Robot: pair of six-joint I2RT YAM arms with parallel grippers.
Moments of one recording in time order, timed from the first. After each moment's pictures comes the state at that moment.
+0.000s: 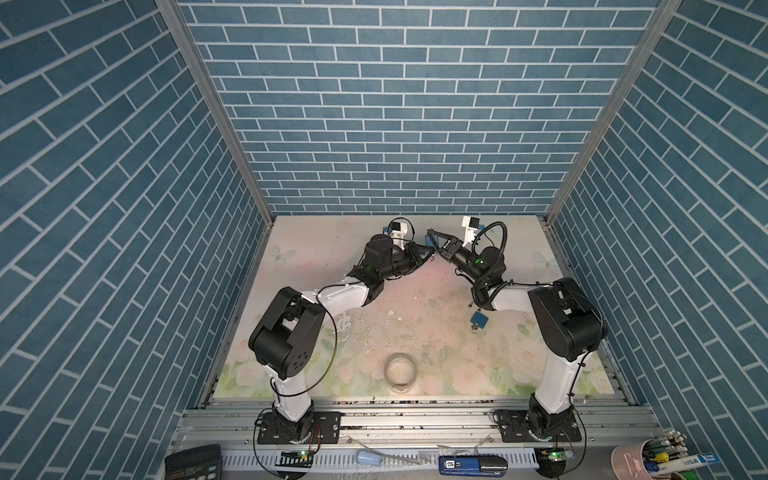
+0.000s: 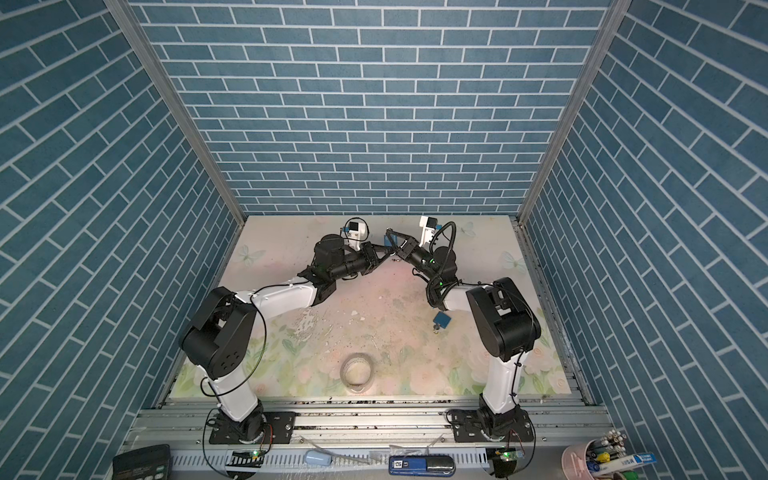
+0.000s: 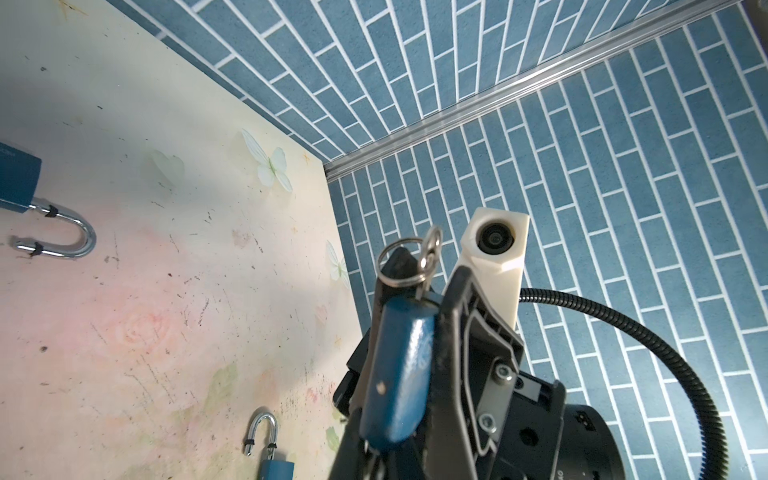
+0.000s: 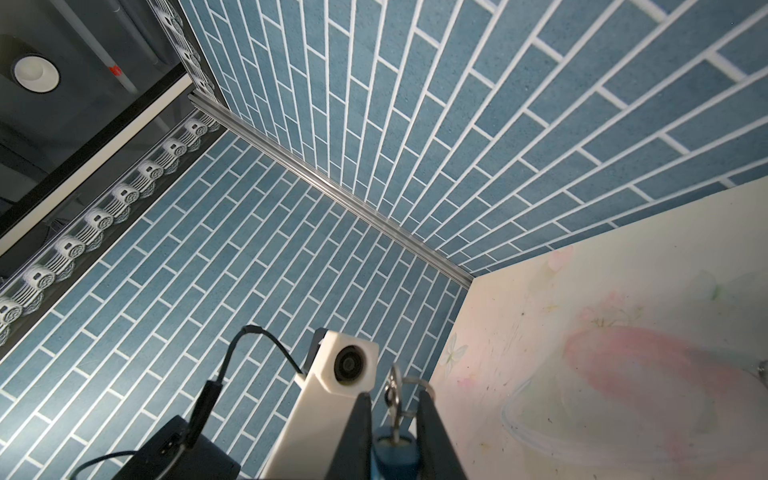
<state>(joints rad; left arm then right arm) -0.57 1.80 1.11 0.53 0.49 -1.11 0.46 1.88 0.92 1.21 -0.50 1.13</state>
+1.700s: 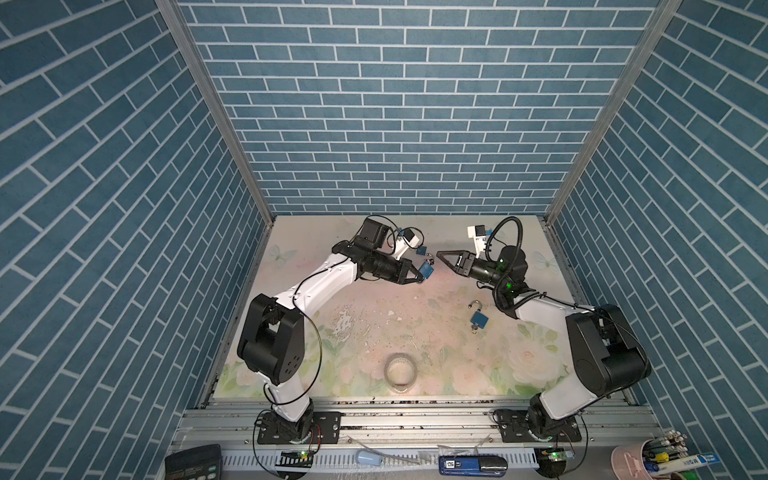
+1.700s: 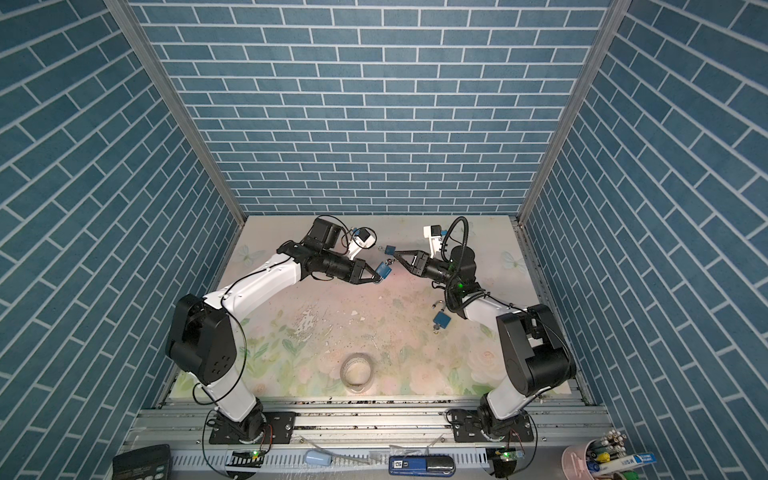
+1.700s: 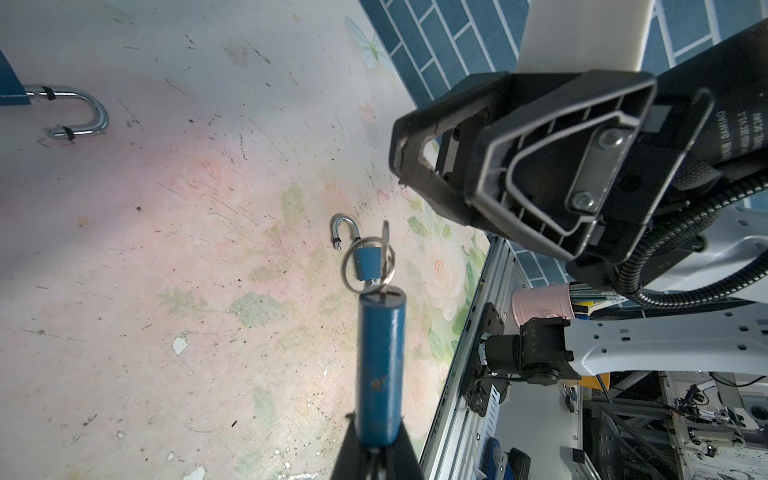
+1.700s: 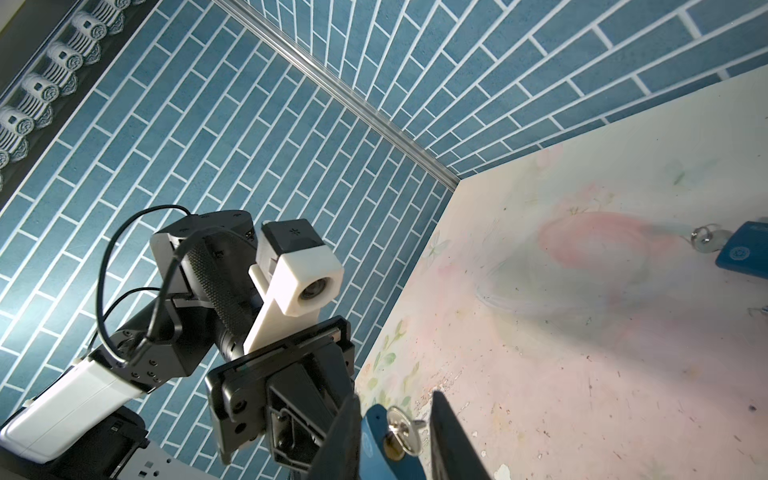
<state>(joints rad) -0.49 1.73 1.42 -0.55 0.81 -0.20 0.36 1.60 0.79 0.83 -0.83 0.93</state>
